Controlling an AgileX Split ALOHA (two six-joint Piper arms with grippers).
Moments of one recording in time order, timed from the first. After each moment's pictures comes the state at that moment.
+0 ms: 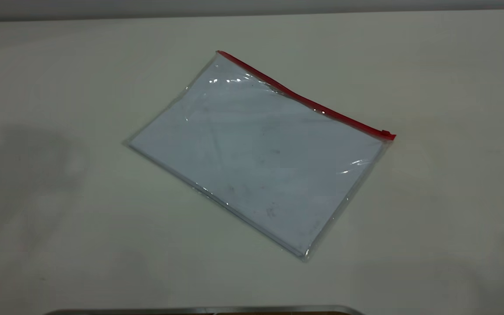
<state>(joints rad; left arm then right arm) -0.14 1.37 -1.63 -0.04 1.17 0.14 0.06 0.84 -1.38 0.35 1.24 -0.41</state>
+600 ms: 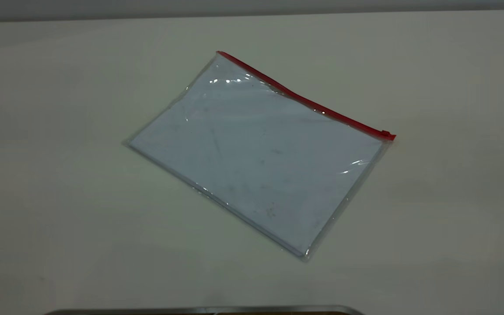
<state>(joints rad) -0.14 0.63 -0.91 -0.04 1.17 0.11 0.05 0.24 -0.72 0.35 1.24 -0.41</state>
